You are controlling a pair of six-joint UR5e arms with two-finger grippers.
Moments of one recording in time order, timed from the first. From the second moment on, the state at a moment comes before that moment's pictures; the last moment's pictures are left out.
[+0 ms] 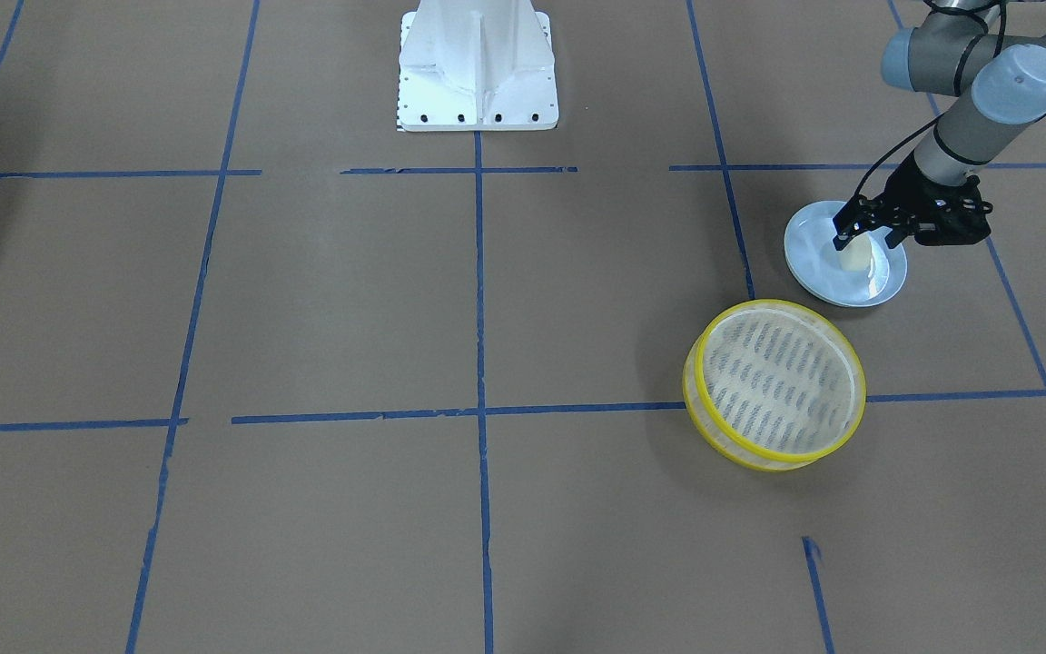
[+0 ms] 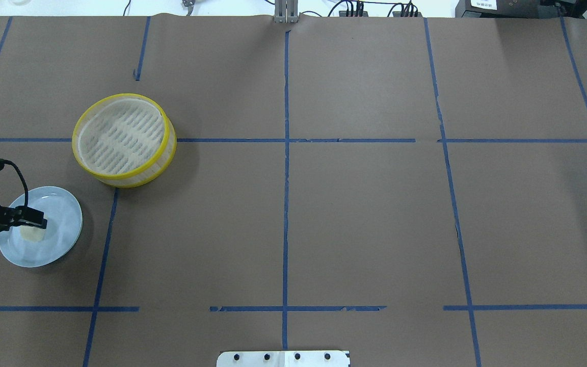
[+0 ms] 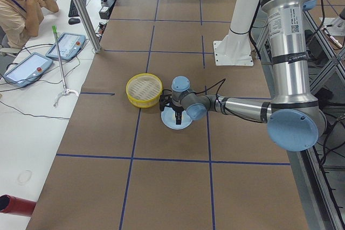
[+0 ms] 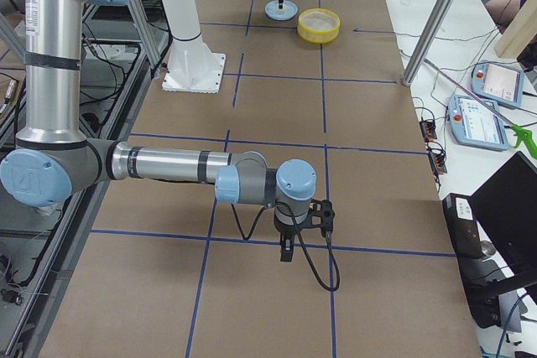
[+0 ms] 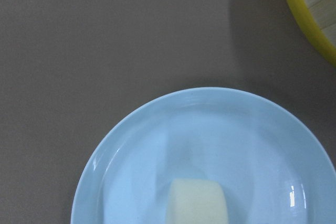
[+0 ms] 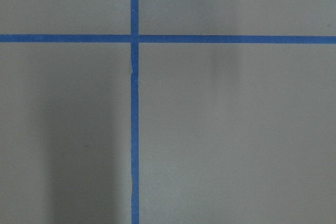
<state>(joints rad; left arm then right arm) -0.80 -1.39 -1.76 -2.27 -2.10 -1.02 1.57 -1.68 1.65 -1.57 2.29 0.01</state>
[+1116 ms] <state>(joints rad) -0.79 -1.41 -1.73 -2.27 -2.10 -1.02 1.57 -1.68 1.65 -1.57 2.29 0.01</state>
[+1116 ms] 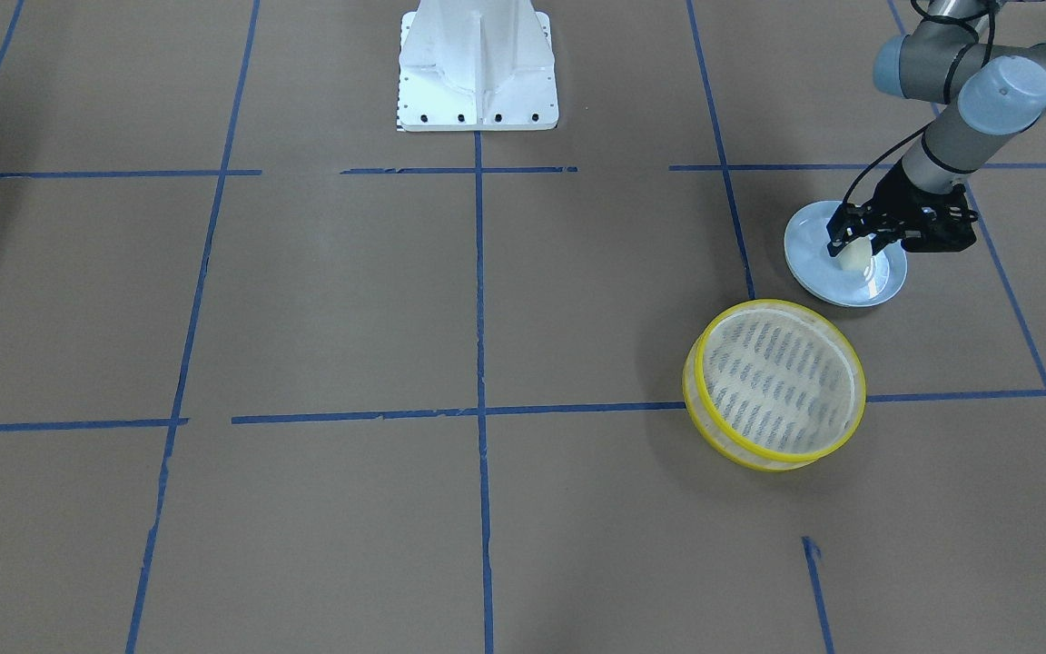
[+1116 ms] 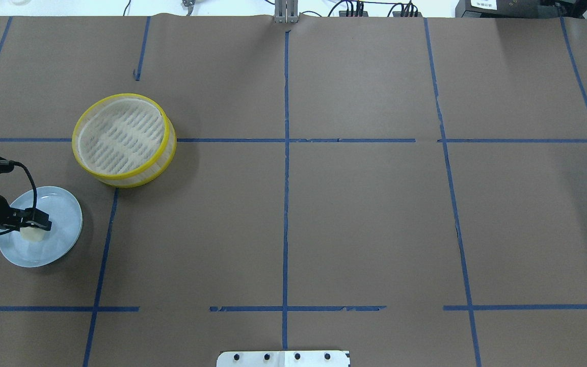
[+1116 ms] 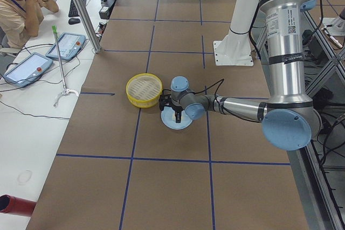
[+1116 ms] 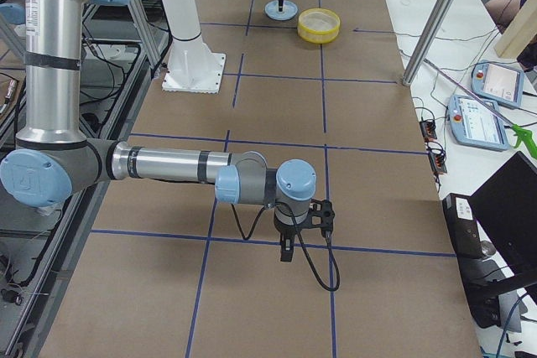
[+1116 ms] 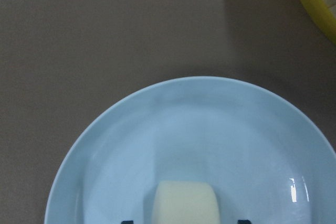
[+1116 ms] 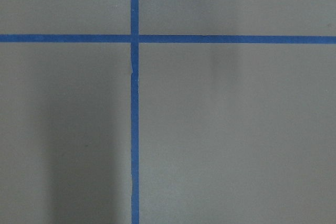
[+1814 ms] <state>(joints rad) -0.79 -1.41 -1.76 -2.27 -2.10 -1.02 1.57 -1.68 1.65 -1.57 2.29 0.01</state>
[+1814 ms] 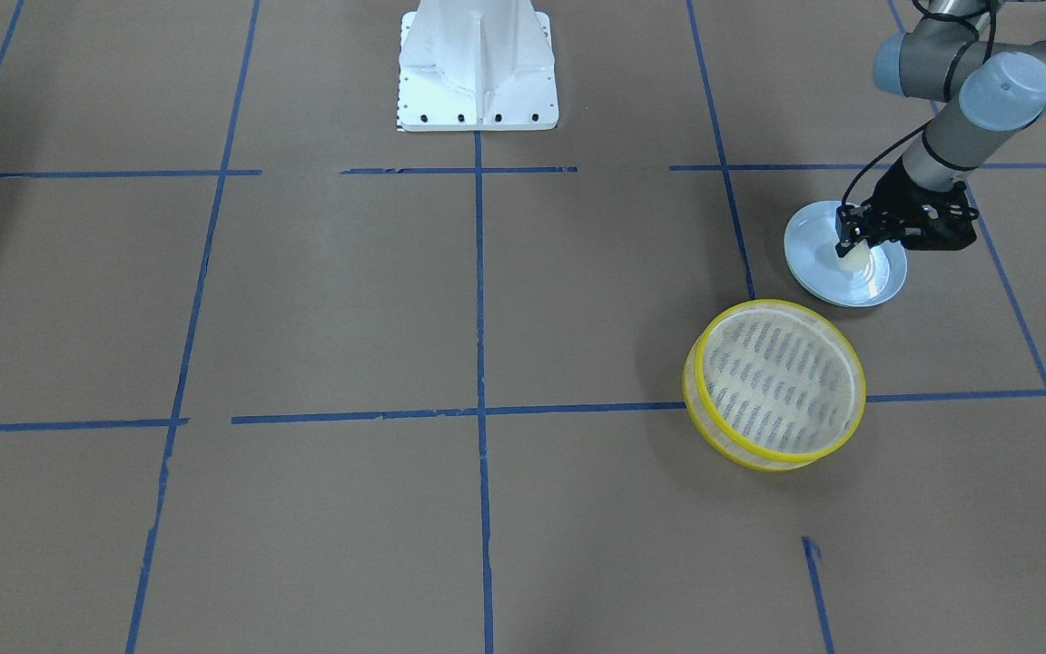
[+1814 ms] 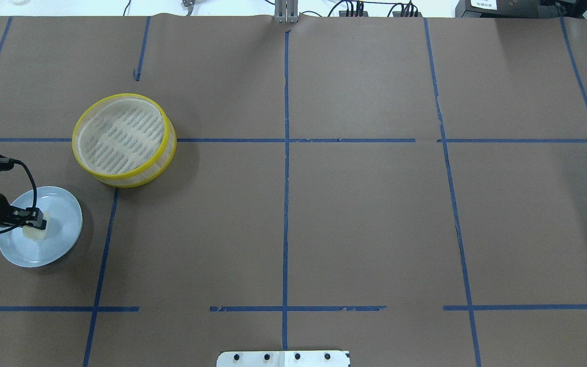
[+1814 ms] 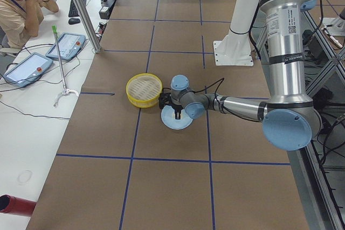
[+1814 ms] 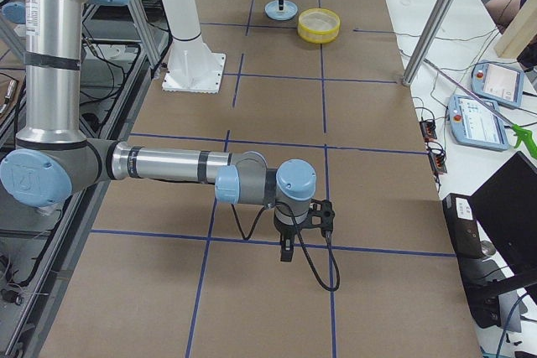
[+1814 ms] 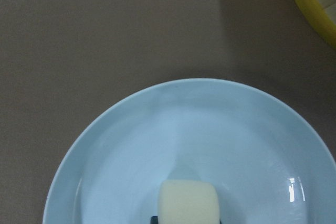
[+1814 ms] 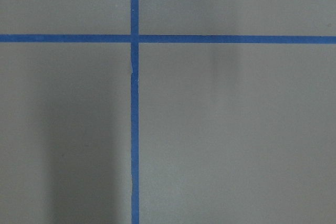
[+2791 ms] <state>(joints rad) -0.92 -1.71 -1.83 -2.05 -2.09 -1.01 1.57 -1.68 1.65 -1.57 2.29 0.01</state>
